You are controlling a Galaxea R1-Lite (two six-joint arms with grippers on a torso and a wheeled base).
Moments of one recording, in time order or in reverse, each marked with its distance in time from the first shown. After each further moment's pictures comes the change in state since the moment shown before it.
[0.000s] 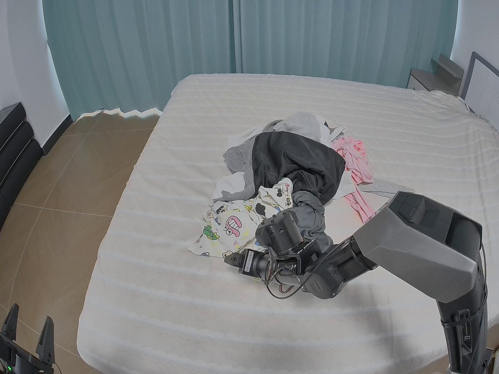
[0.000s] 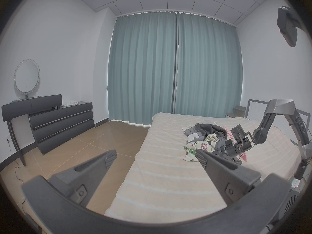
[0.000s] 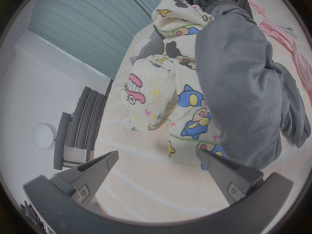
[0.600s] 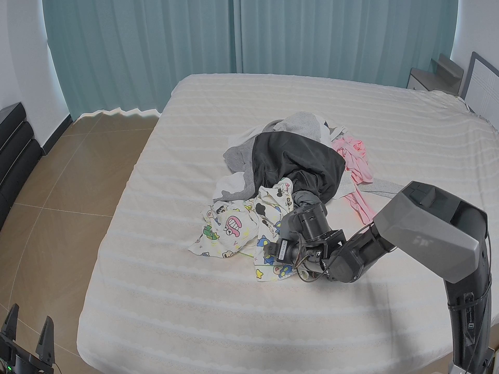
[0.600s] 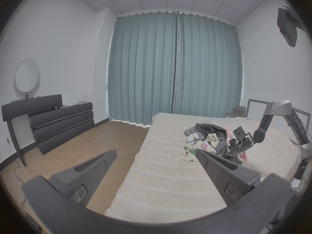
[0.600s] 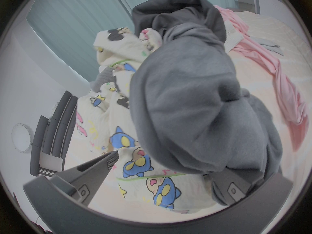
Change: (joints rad) left arm 0.000 0.000 0.000 0.000 0.000 0.000; right arm -0.142 -0.004 0.054 -0.011 -0.131 -0.132
